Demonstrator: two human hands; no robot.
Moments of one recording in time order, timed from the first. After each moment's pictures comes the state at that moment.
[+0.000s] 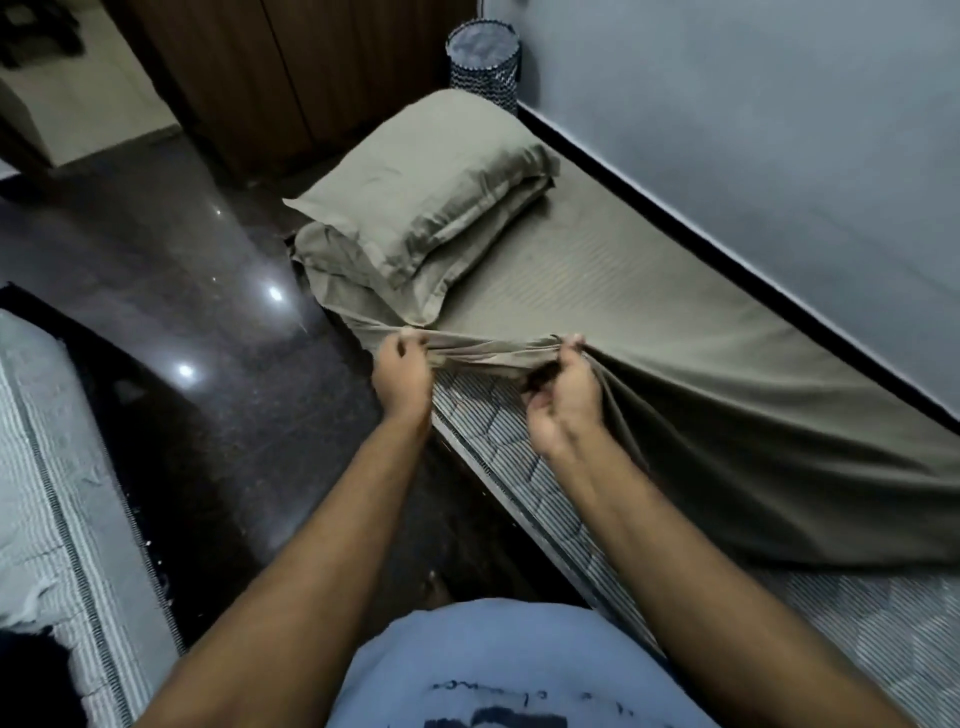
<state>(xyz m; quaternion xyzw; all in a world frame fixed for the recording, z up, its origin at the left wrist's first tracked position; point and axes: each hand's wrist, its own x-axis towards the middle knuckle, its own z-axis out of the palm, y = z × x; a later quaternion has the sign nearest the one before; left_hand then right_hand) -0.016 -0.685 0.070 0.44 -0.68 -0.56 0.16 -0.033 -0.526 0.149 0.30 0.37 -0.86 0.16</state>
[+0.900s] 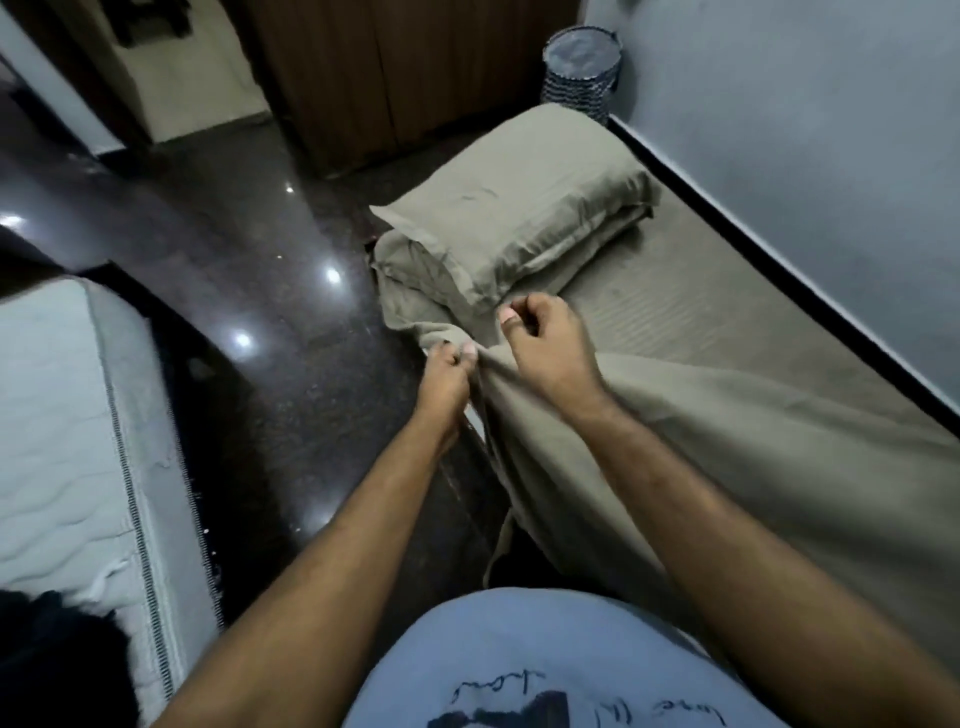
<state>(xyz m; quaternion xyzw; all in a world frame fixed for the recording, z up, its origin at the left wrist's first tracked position) -0.050 -0.792 0.067 0.35 -0.69 -0.63 0.11 -0.109 -0.678 0.171 -0.20 0.88 -0.43 0.09</state>
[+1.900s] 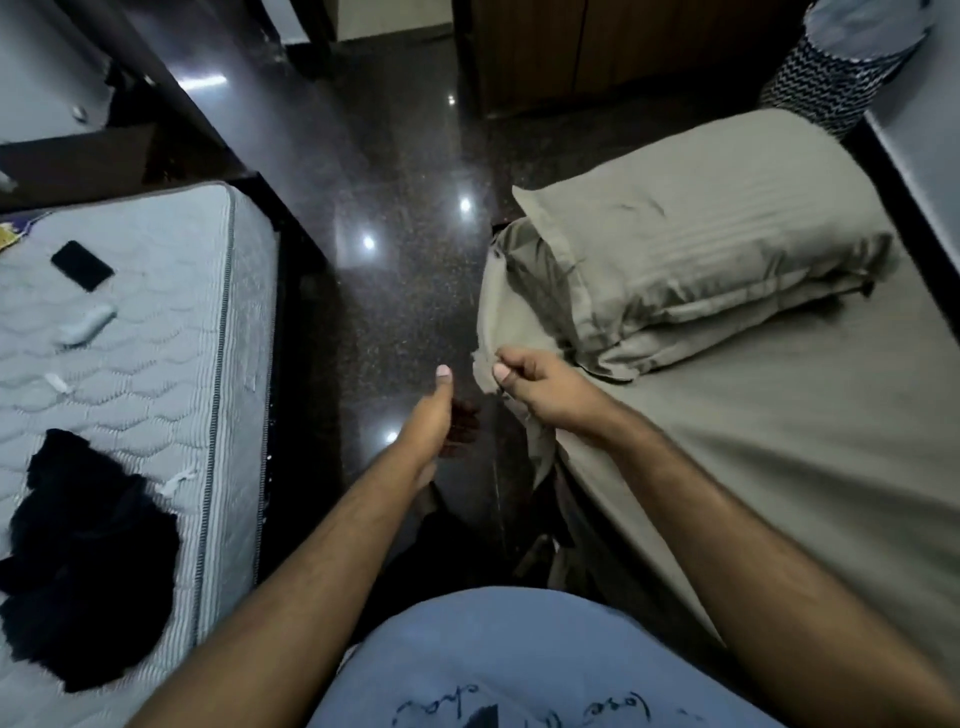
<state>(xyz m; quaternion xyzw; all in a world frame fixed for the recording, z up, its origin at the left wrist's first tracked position) -0.066 -0.913 0.060 0.59 -0.48 -0.65 0.03 -0.223 -0.836 0.093 -0.46 0.60 -0.43 0.50</state>
